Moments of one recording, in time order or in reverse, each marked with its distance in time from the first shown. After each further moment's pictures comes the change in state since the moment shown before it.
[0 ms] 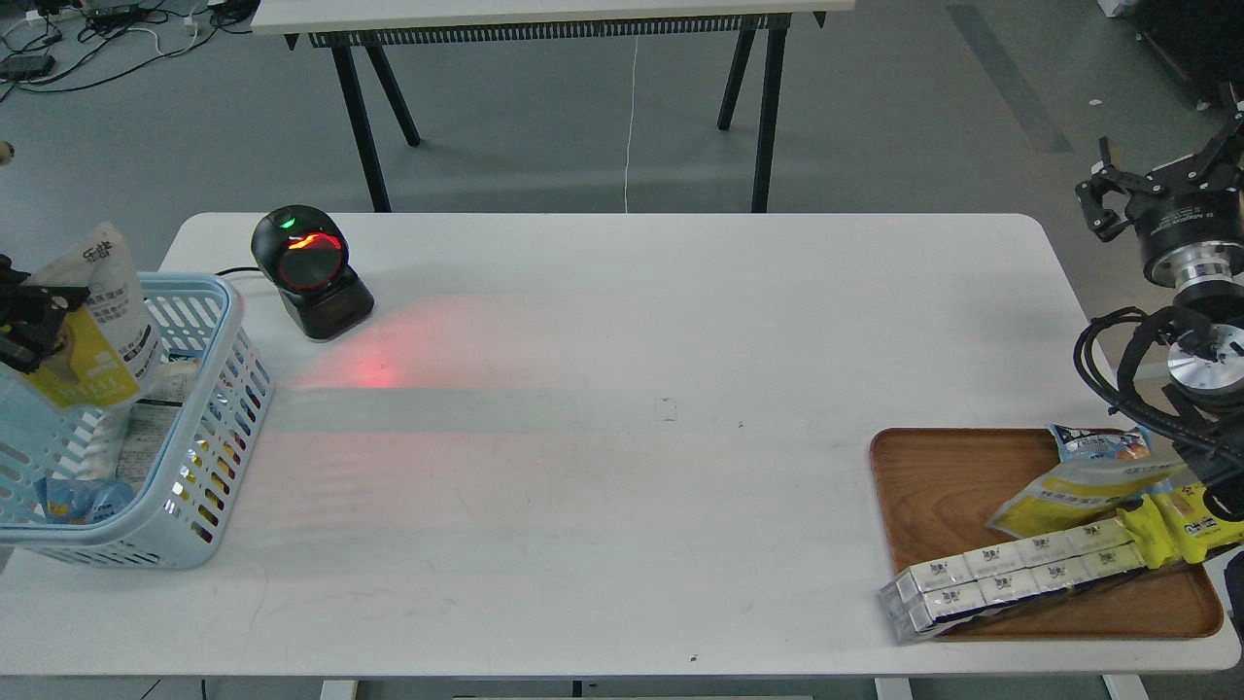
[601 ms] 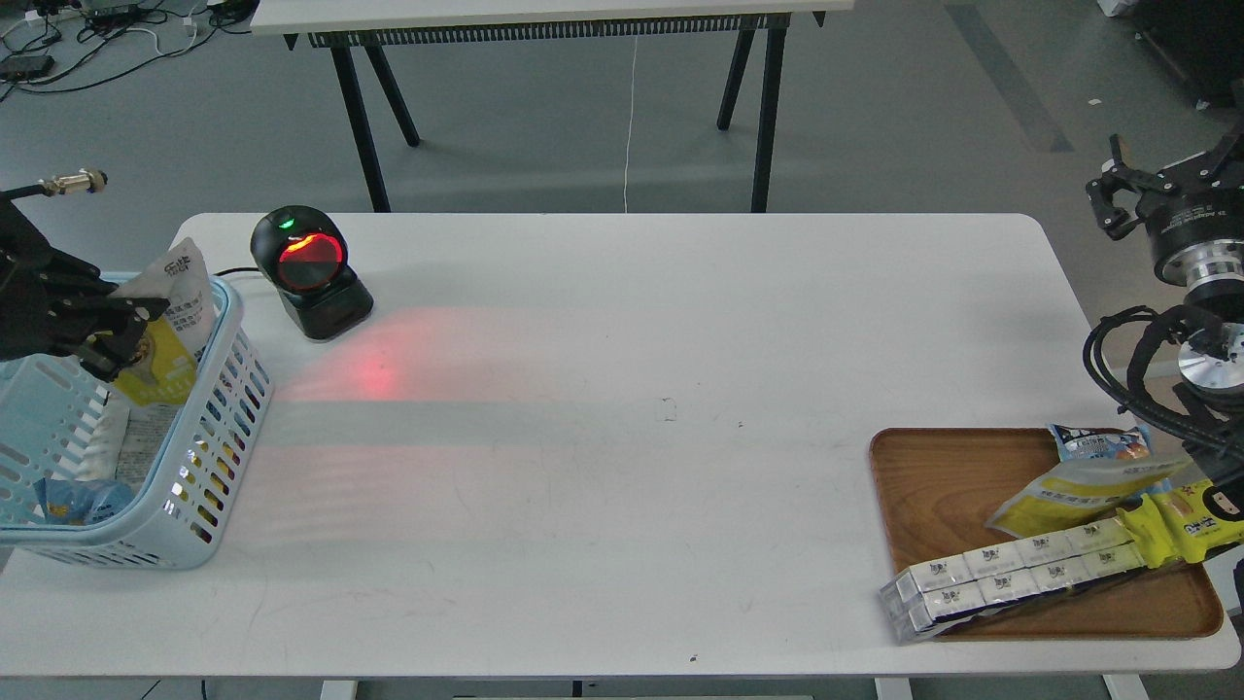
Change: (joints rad) left arm -0.001 -0.092 0.022 0.000 0.000 0.054 0.016; right arm 0.000 -0.012 0.000 0.001 -0.001 0.000 -0.002
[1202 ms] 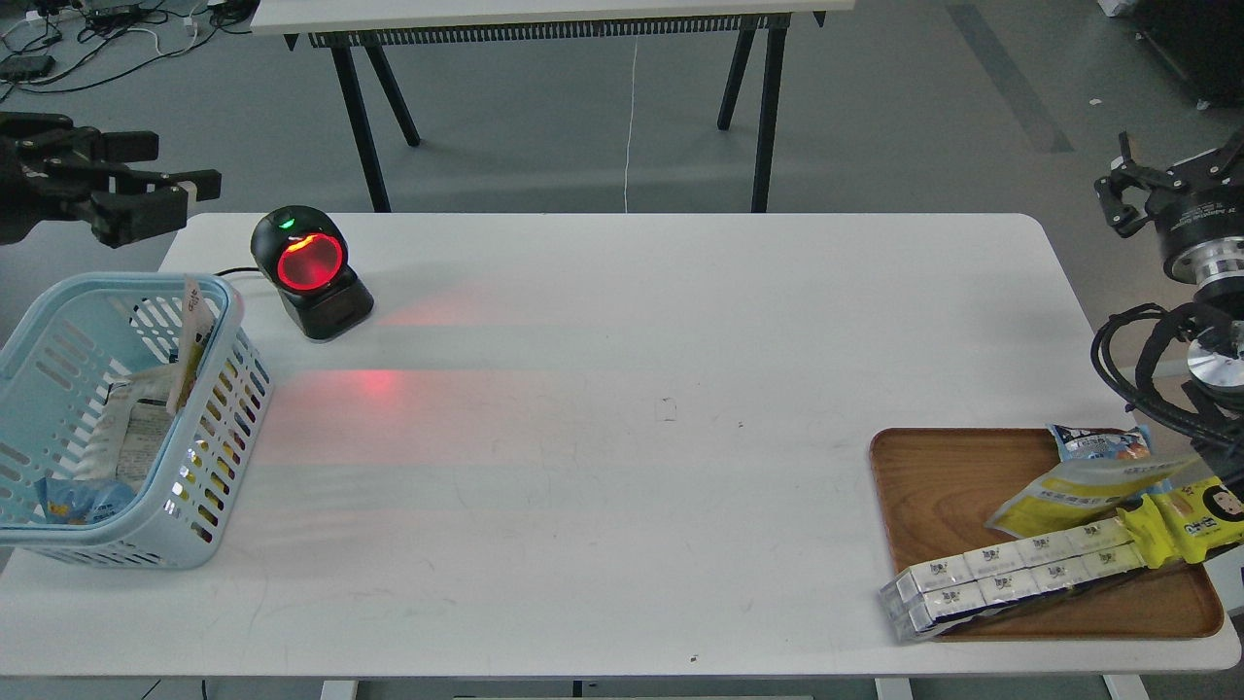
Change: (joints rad) left arm -0.011 -0.050 -0.192 0.047 -0.592 0.057 -0.004; right arm 0.011 -0.015 0.001 -0.002 -0.001 0.000 0.001
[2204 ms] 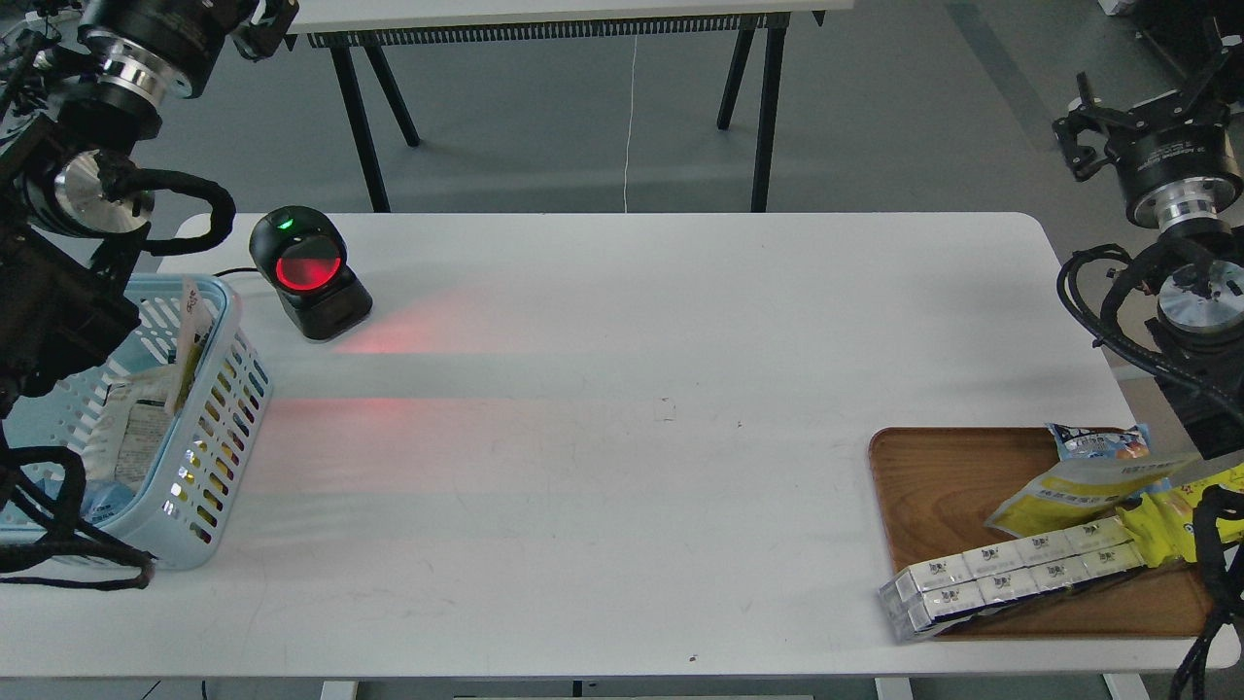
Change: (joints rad) left arm -0.007 -0.918 -0.414 1.009 -1.541 -0.157 0.133; right arm 0.084 0.092 0.168 -0.007 0.005 0.000 -0.157
